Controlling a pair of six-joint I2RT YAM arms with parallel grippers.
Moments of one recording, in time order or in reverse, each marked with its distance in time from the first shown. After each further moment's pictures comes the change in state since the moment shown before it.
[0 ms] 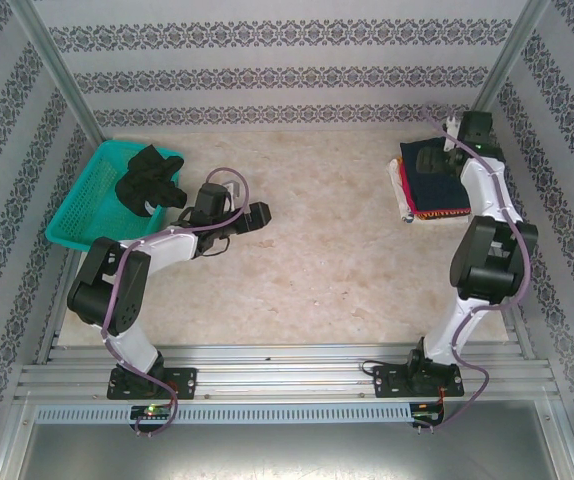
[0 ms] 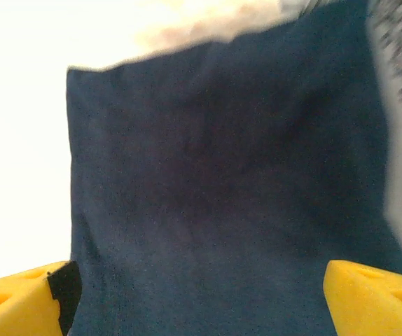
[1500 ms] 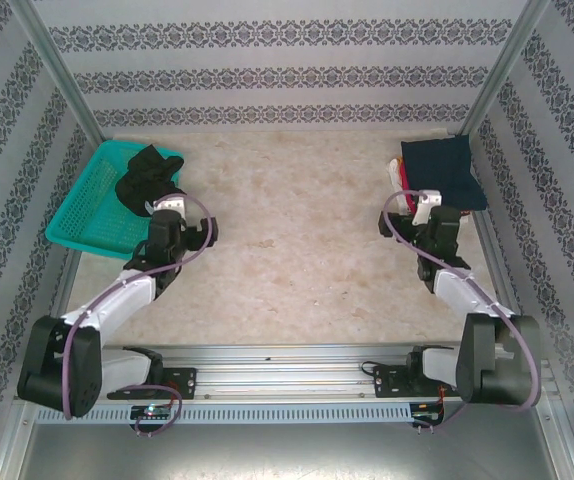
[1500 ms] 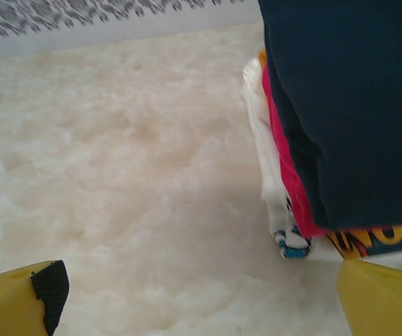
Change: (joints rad) left arm 0.151 -0.513 -0.367 -0.036 -0.421 0.365; right arm 0.167 -0.663 -1.145 0.888 -0.097 0.174
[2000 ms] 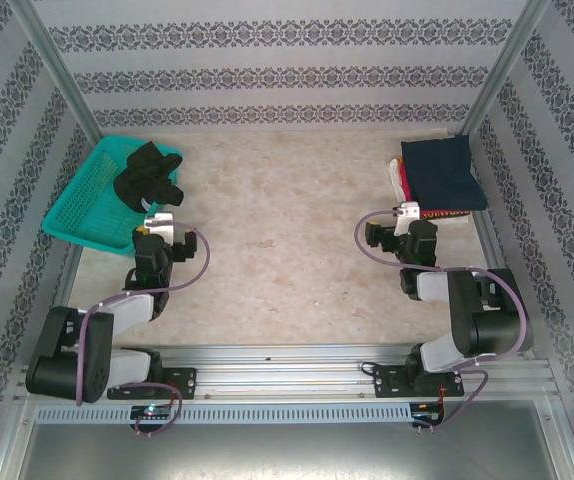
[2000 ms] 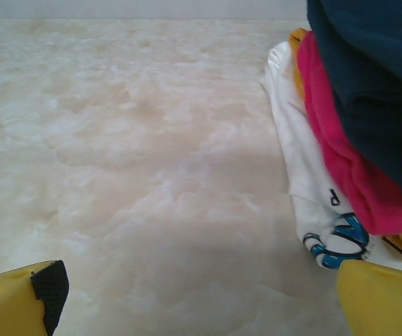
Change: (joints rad) left arm 0.125 0.099 -0.263 0.573 -0.053 0.298; right arm 0.095 0.249 -0.115 0.445 0.093 -0.085
